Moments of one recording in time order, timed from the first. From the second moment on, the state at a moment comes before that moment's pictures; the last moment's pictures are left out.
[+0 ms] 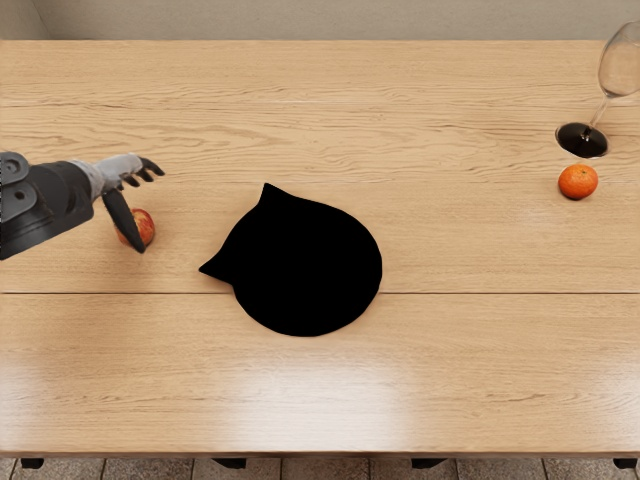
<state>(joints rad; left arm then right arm) -1.18 0.70 -0.07 -1.38 0.89 0.07 0.61 -0.04 0.00 -0.07 0.24 0.03 -0.01 0.06</state>
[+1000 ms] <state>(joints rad) -1.06 0.69 -0.07 -1.38 0.98 0.25 0.61 -0.04 0.00 -0.07 0.24 0.03 -0.01 0.06</state>
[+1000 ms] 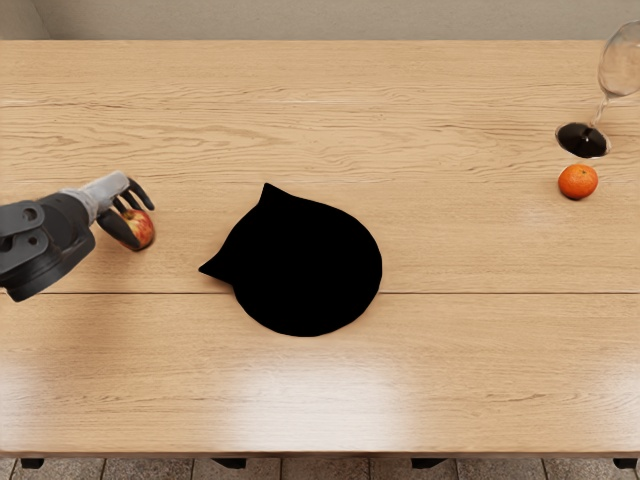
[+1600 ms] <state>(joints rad) -1.07 0.67 -0.11 -1.36 0.91 0.24 0.61 -0.04 0.00 -0.07 0.24 0.03 -0.01 0.06</state>
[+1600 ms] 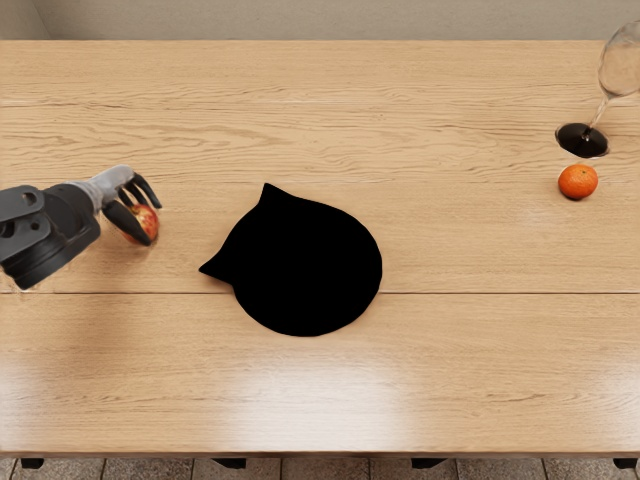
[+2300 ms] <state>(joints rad) -1.07 0.57 -0.53 -1.34 0.40 -0.23 0.61 -0.04 0.00 -0.07 0.24 0.03 -0.01 0.06</state>
